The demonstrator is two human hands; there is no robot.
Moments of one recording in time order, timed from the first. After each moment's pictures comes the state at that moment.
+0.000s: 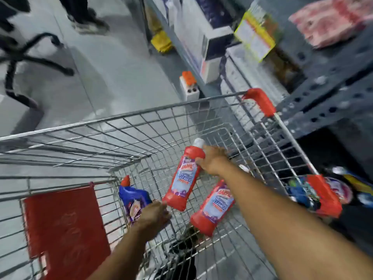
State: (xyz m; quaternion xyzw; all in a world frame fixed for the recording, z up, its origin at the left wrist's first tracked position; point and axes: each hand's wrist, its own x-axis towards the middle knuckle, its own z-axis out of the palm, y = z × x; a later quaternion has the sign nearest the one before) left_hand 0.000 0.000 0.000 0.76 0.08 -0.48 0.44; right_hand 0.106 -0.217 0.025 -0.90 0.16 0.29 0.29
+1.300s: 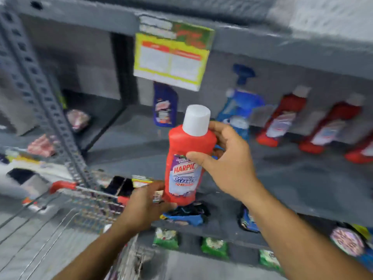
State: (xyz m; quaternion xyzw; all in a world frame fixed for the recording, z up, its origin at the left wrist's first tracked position) left_hand -0.090 -0.294 0.308 0.70 -0.54 -0.25 0.40; right_hand -0.256 -0.396 0.440 -0.75 0.30 -0.40 0.44
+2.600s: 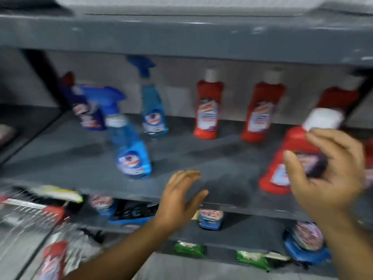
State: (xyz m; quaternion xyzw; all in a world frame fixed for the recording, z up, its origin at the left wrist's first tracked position) left_hand -0.383 -0.470 0.303 0.62 -0.65 -0.06 0.44; right_hand -0.631 -0.550 0.414 -0.74 0.34 -0.58 -0.06
